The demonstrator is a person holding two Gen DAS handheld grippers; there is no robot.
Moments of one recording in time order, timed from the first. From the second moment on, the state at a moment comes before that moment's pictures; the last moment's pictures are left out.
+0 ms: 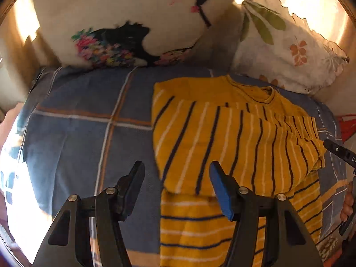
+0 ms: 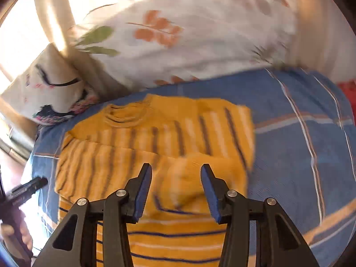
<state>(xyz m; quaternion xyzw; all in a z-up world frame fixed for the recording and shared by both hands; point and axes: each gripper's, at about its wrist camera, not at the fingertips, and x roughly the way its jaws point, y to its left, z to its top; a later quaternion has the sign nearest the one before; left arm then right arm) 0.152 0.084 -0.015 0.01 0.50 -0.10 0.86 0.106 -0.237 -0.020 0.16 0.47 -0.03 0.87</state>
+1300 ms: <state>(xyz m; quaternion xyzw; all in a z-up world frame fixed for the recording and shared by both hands) 0.141 0.107 -0.024 -0.02 0.51 -0.02 0.86 0.216 -0.122 -0.077 -0.04 0.55 0.16 0.82</state>
